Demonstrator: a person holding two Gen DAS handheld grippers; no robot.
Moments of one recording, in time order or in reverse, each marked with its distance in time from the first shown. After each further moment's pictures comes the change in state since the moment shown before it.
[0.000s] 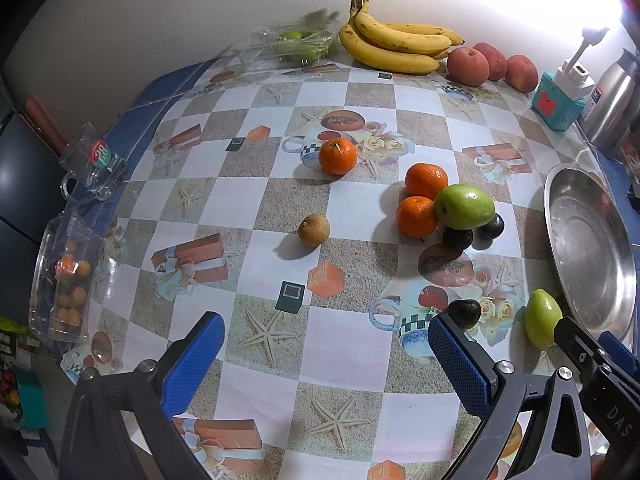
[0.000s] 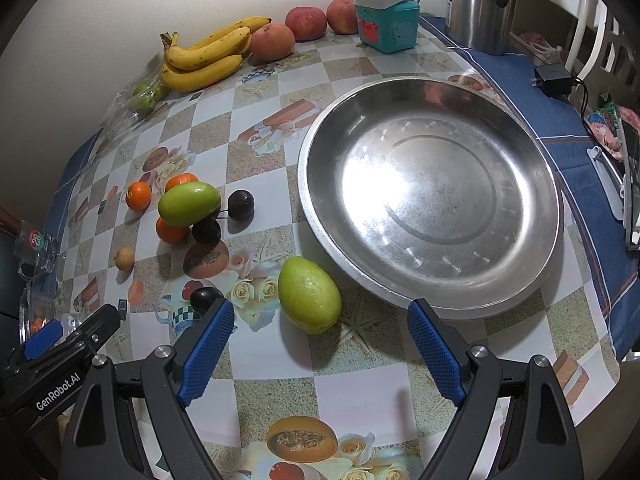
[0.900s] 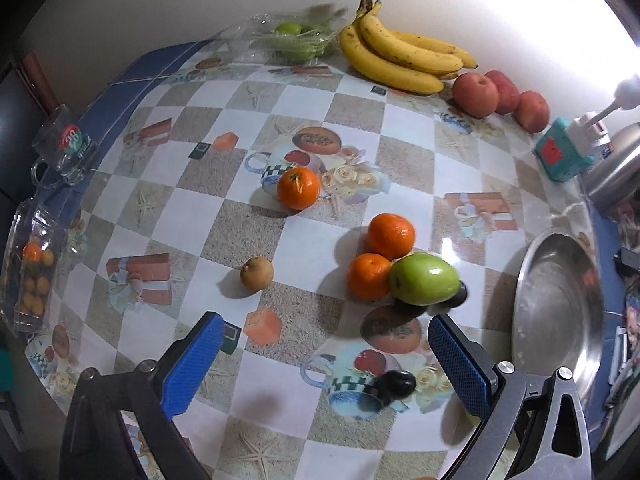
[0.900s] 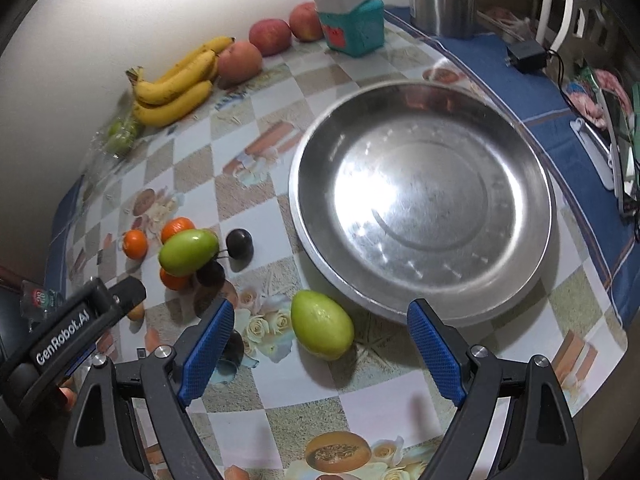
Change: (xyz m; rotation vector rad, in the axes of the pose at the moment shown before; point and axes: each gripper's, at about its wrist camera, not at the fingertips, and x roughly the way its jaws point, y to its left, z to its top) left arm 0.020 -0.023 0.050 -0.144 0.053 -0.076; right arm -0.001 0.003 0.022 0.166 0.012 -0.027
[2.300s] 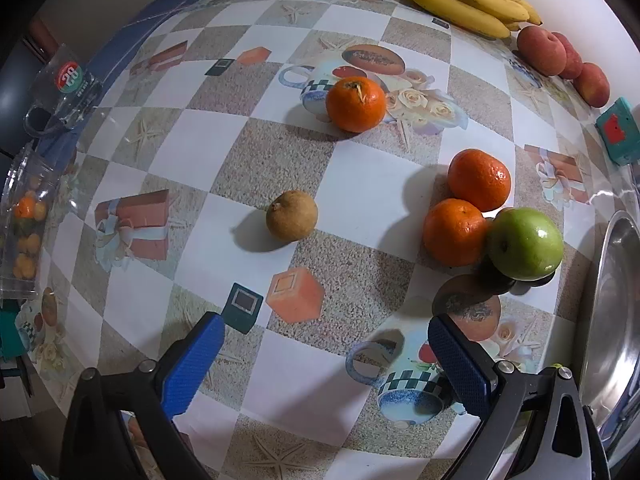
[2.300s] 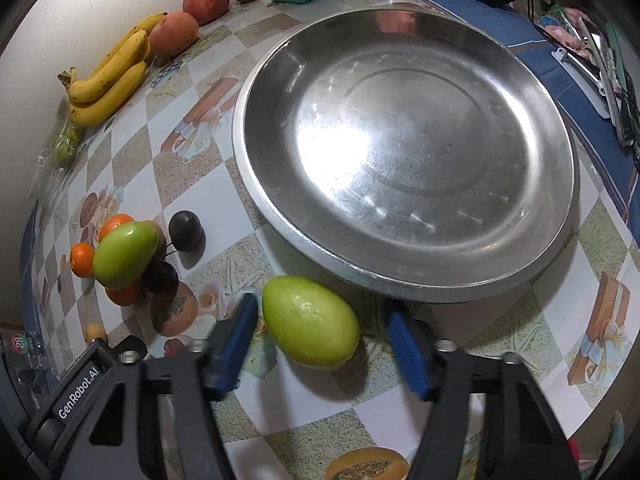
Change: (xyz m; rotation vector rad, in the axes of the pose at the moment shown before) left arm 0.050 0.034 -0.002 -0.070 0.187 0.079; right arm 0.057 -0.004 -0.007 0.170 0.093 -0.078
